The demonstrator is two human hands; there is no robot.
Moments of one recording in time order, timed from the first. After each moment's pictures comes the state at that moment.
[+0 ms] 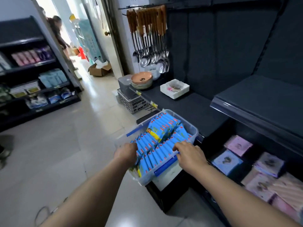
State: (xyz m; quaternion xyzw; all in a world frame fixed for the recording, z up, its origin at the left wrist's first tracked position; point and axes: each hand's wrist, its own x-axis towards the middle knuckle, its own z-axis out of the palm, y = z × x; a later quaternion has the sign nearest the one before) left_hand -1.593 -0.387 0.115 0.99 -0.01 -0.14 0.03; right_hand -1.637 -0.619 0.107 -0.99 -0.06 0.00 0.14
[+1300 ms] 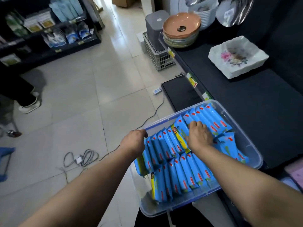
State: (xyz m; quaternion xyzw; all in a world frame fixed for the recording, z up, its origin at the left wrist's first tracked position) left_hand -1.415 -0.326 0.027 0.97 0.08 -0.23 0.09; right_hand -1.364 -0.544 -0.016 -0.99 -0.02 0.14 0.07
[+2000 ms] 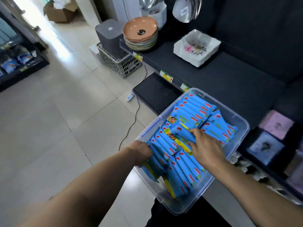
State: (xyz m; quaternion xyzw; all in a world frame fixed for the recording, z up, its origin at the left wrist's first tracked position) left_hand -1.386 -0.296 0.003 0.80 -0.44 -0.33 -0.22; right_hand -1.467 -0.520 0.038 -0.98 0.06 0.05 0.16
